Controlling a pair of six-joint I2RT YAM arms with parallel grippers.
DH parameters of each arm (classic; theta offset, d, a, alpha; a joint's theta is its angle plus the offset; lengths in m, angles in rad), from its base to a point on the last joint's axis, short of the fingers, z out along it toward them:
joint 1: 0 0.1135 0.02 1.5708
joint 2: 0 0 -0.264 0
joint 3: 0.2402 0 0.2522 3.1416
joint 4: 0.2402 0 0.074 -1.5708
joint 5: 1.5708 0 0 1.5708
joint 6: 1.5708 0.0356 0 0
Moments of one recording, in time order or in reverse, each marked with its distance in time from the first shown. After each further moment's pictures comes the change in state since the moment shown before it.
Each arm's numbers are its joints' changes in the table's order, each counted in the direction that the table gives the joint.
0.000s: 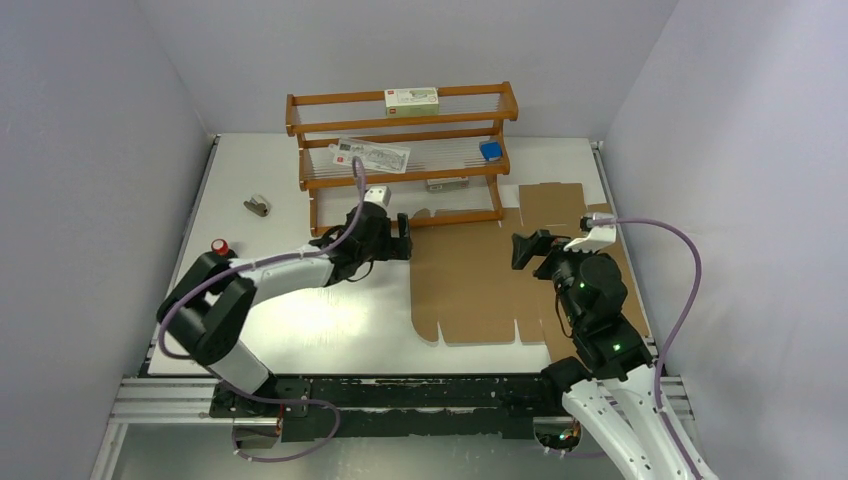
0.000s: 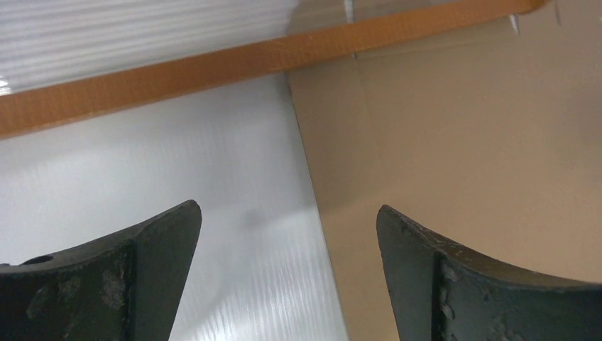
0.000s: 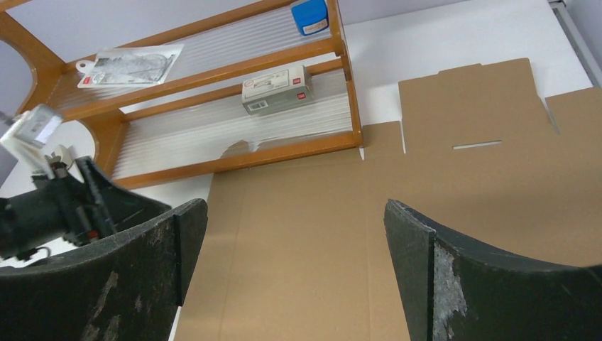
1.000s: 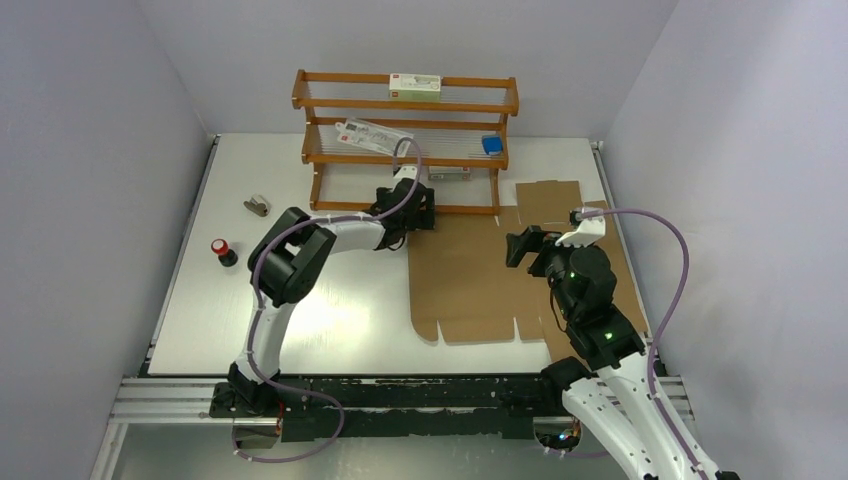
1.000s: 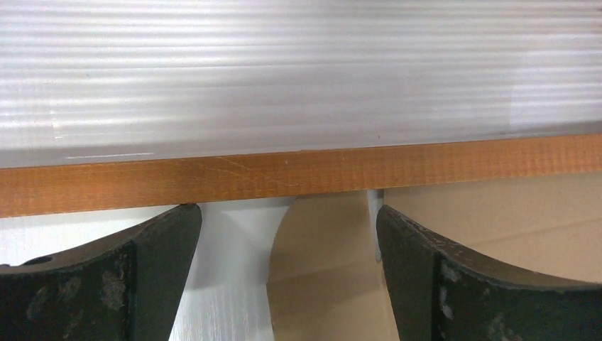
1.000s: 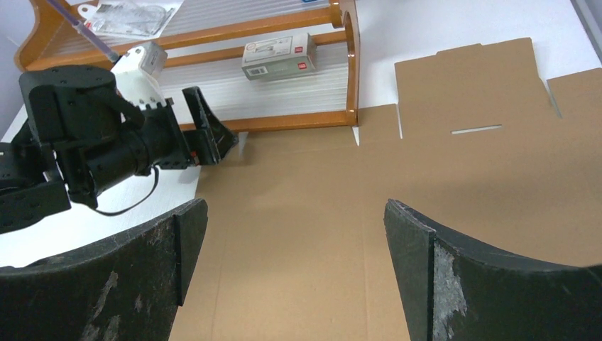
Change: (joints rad) left arm 0.011 -0.577 0.498 -0.048 -0.204 0.075; right arm 0.000 -0.075 -0.006 -0.021 -0.011 -0.002
